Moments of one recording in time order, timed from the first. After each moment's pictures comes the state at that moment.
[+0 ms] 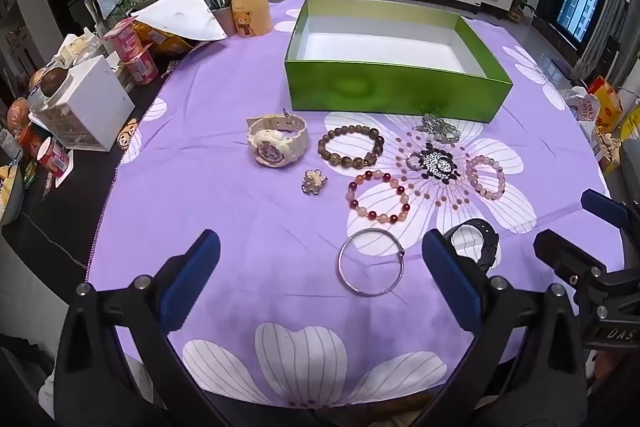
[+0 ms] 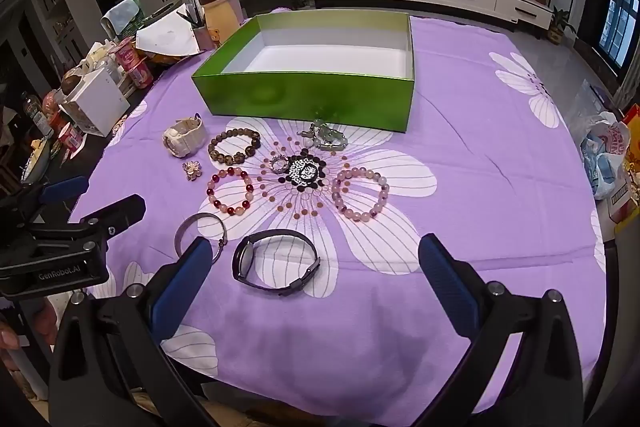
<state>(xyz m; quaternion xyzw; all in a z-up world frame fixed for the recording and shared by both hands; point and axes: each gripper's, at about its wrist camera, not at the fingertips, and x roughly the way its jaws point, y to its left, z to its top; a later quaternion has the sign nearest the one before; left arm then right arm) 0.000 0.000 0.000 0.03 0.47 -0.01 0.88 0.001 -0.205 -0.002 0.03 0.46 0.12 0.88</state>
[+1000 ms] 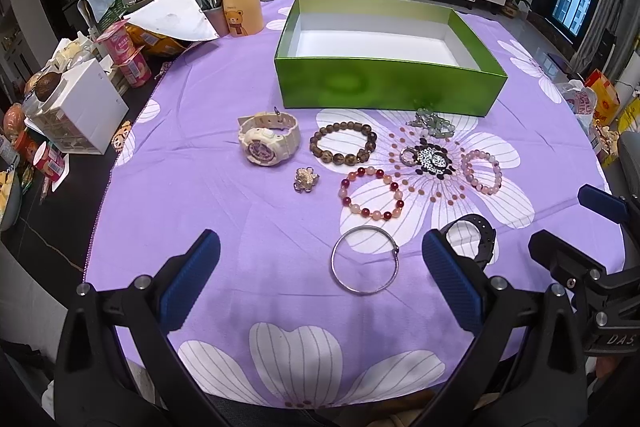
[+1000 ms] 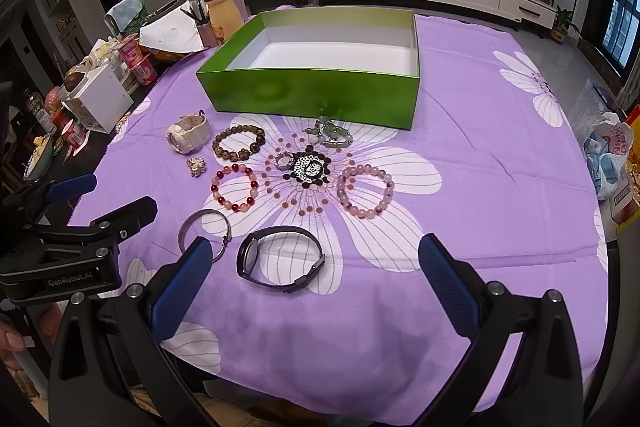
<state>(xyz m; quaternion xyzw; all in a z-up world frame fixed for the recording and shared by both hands) -0.001 -0.008 -0.004 0.03 0.48 -0.01 0.88 0.000 -0.203 -0.003 0.03 0.46 0.12 0.88</state>
